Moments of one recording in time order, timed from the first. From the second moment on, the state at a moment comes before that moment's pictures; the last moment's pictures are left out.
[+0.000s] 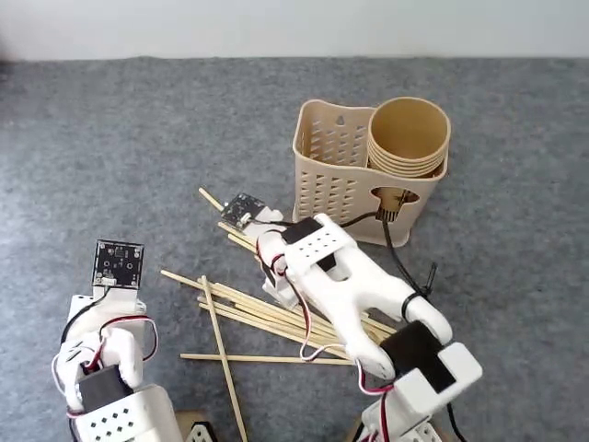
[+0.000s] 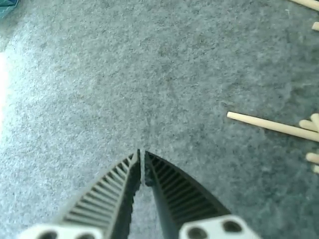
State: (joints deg) left arm -28.1 -90.9 91.2 57.6 -21.0; right arm -34.9 7.2 27.1 59.0 17.5
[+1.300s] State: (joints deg) left arm -28.0 -90.9 91.6 57.5 -21.5; right arm -33.8 -23.9 25.6 64.2 17.8
